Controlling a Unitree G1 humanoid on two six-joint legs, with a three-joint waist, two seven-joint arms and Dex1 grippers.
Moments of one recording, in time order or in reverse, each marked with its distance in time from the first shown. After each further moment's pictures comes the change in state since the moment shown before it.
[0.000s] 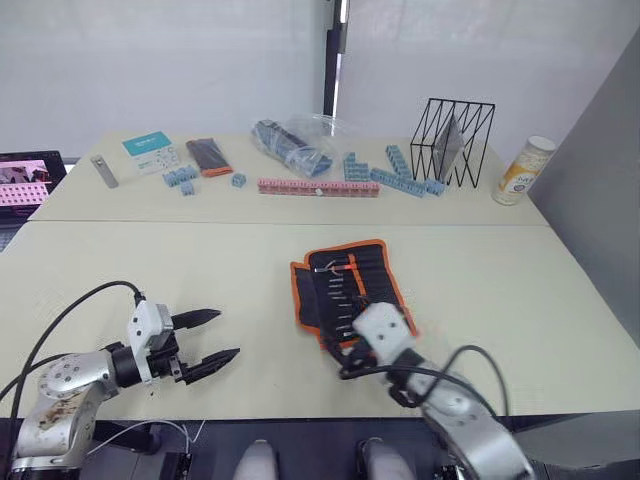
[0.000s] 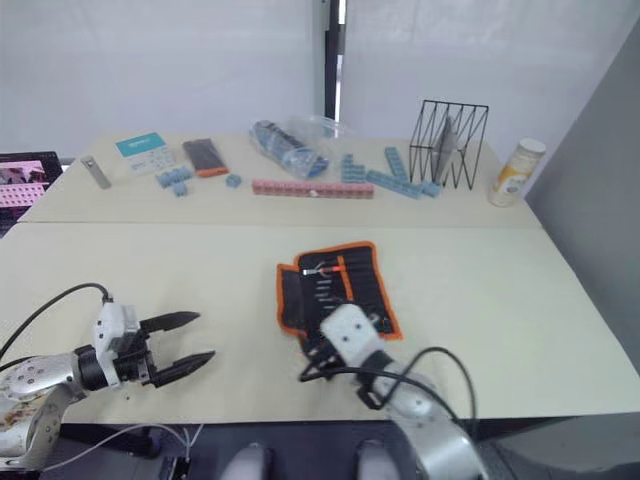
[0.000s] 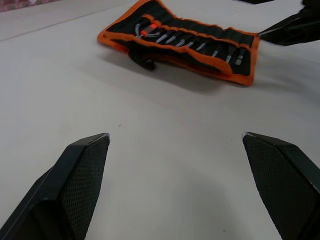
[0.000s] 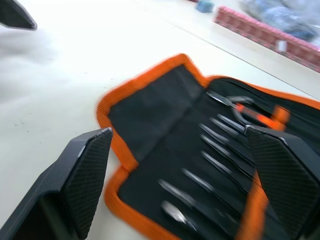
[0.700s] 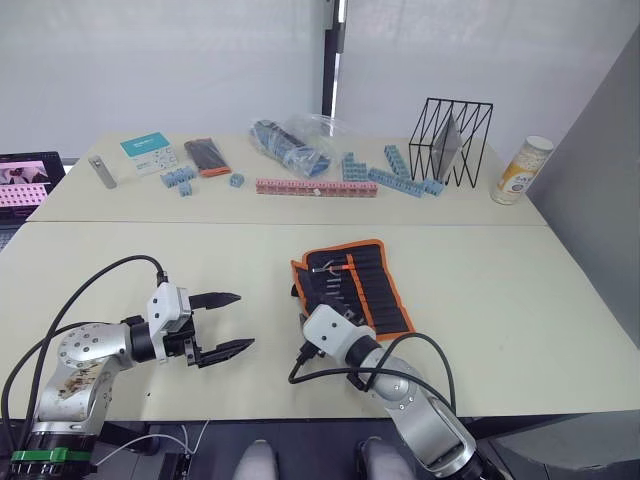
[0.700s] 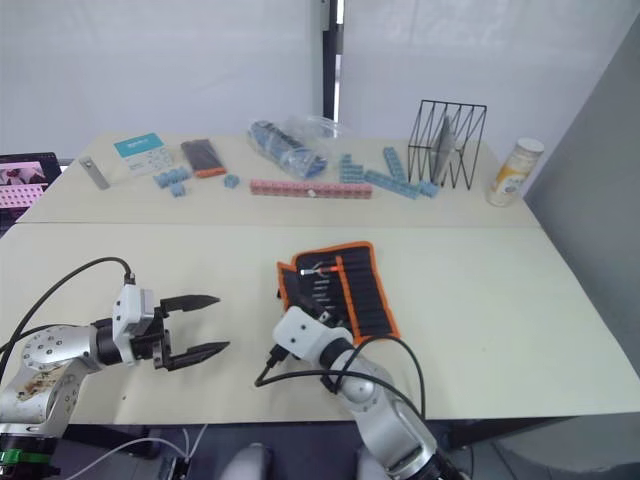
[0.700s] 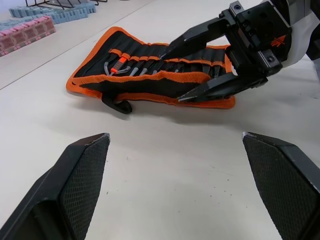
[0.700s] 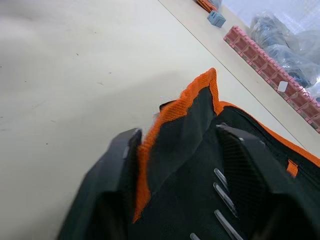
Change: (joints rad) left arm -0.141 0.022 -0.063 0.037 0.012 0.008 -0.045; right arm -0.127 0.069 0.146 0.192 -0.309 -0.073 -0.045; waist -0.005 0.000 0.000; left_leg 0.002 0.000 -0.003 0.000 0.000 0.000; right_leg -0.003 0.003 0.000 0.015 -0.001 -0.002
